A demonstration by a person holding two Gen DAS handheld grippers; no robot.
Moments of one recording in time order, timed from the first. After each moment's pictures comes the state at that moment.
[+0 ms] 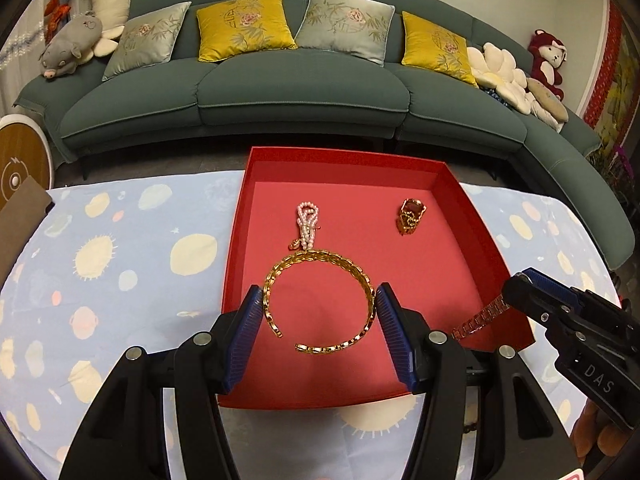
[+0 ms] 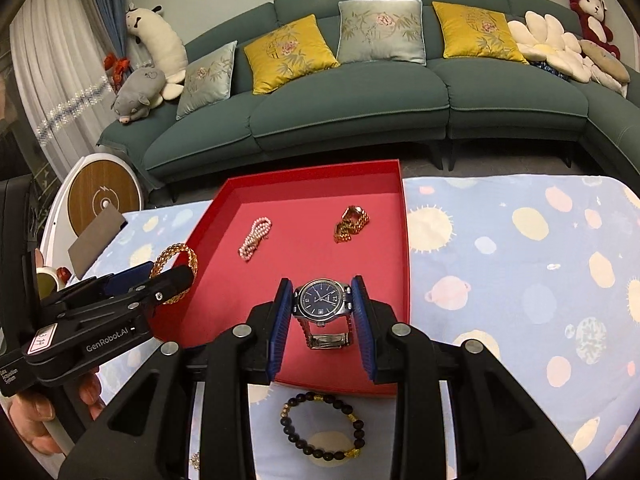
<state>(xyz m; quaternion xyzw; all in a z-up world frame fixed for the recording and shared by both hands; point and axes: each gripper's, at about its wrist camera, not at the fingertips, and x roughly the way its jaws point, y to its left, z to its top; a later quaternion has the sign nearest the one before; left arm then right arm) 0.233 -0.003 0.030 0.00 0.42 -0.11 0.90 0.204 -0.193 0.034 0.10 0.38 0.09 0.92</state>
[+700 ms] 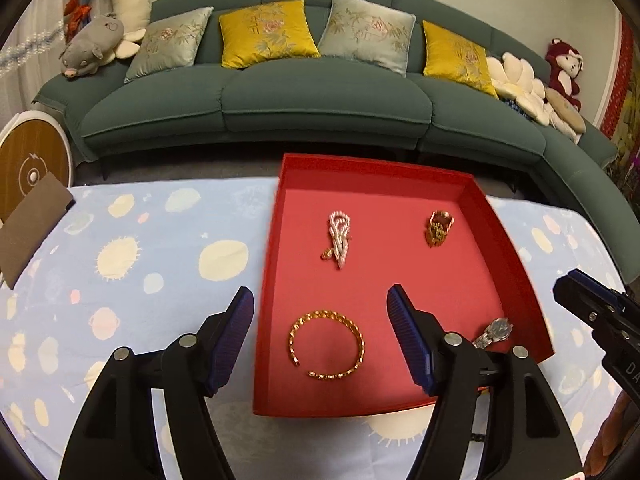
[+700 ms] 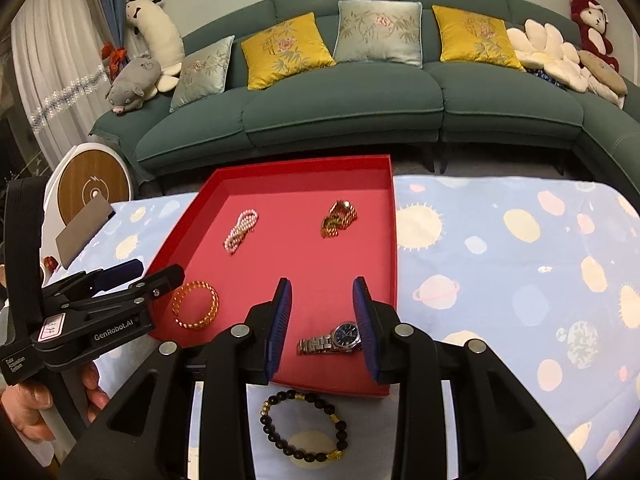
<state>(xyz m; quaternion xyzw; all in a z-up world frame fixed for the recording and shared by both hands) 0.231 0.016 0.048 -0.02 0.39 -0.07 0.92 0.197 -0.196 0.039 0.08 0.36 0.07 0.93</state>
